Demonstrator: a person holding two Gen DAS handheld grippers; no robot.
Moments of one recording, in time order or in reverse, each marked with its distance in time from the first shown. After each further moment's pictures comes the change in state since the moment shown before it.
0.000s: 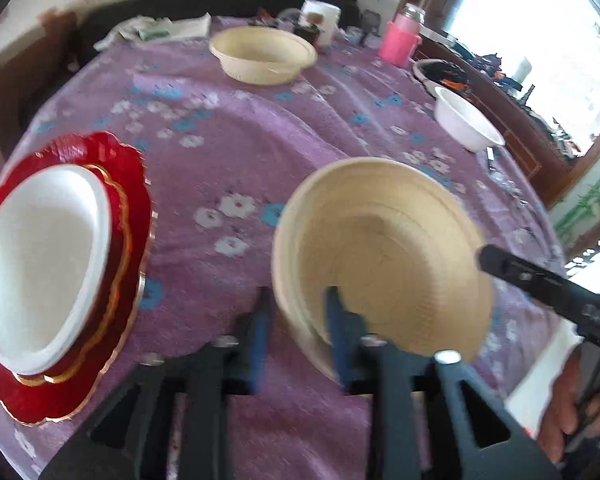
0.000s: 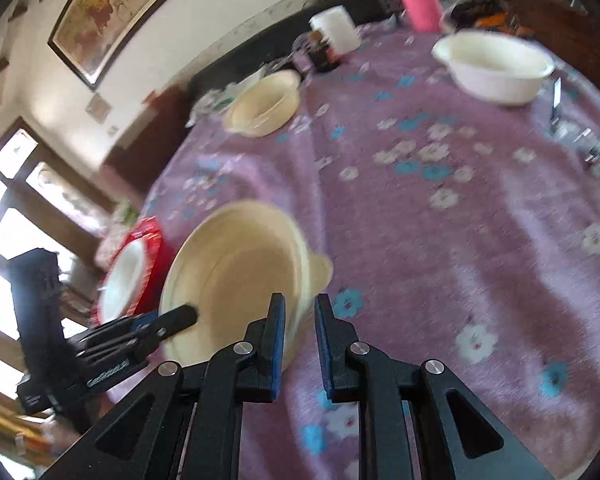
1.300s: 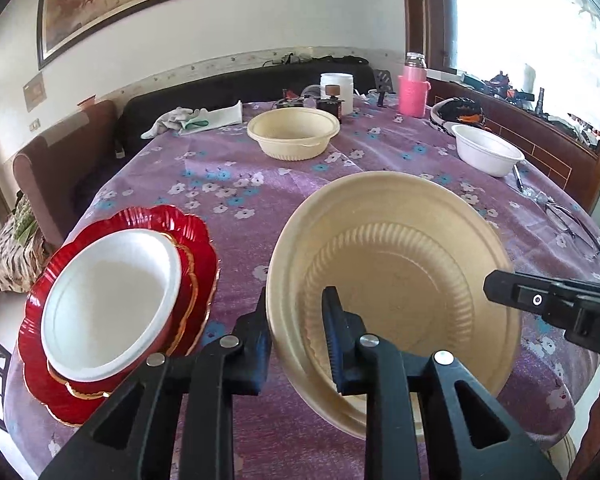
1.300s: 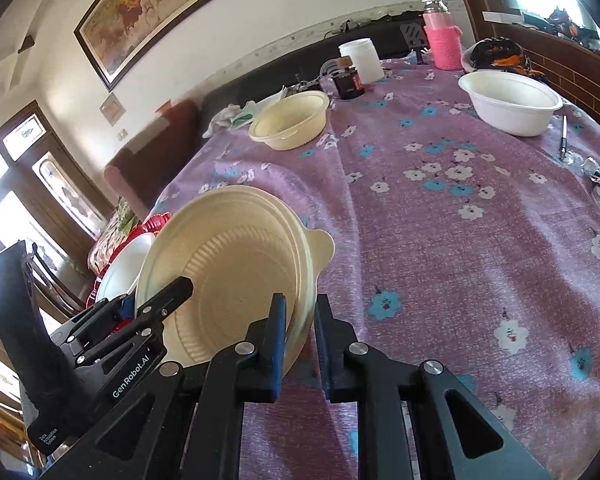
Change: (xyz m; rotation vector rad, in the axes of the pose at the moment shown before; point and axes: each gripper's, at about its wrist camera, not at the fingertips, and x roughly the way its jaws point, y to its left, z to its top) left arm -0.026 -0.009 -0.024 0.116 -0.293 0.205; right arm 0.006 0.036 -0.027 -0.091 -0.104 0.000
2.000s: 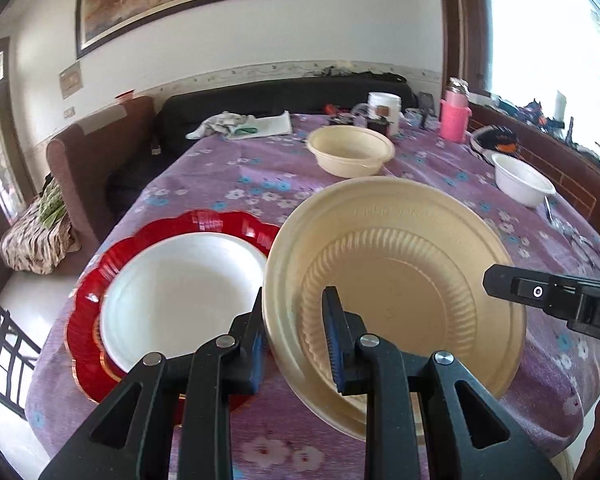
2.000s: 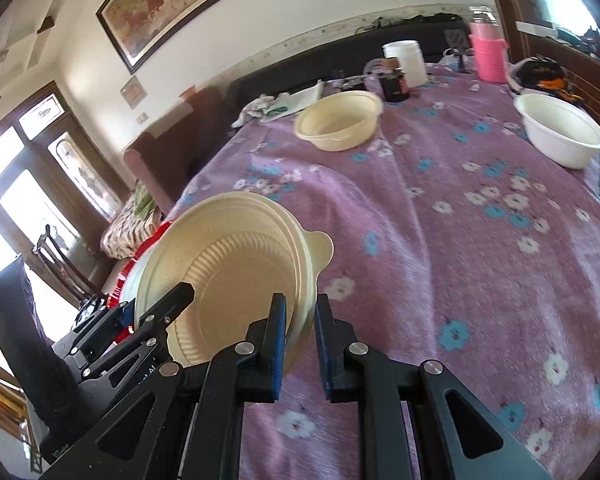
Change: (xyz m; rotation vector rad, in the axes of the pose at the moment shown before) left arm -0.021 0.048 0.003 -0.096 -0.046 0.096; right arm 0.018 0.050 0.023 -0.074 0.037 0.061
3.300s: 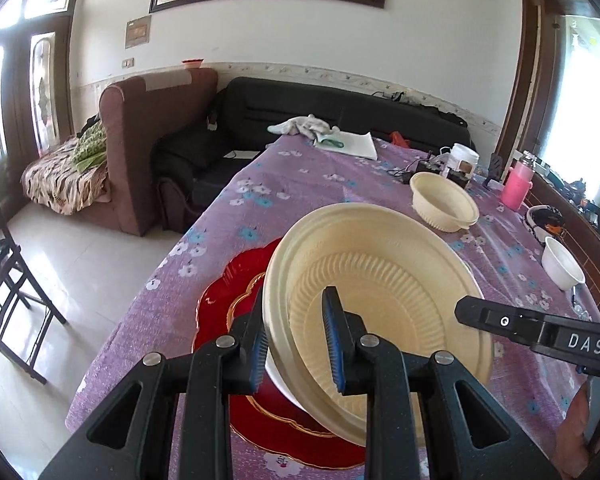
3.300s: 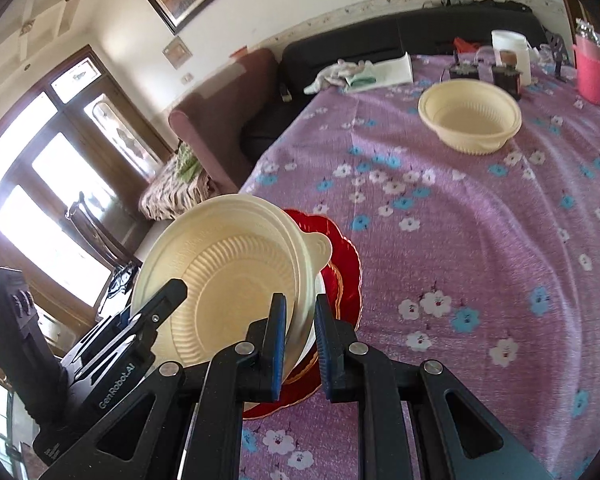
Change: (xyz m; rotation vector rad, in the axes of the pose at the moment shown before) left arm -0.013 0.129 0.015 -0.258 -0.002 0.062; right arm 0.087 0.101 0.043 -0.081 0.145 0.139
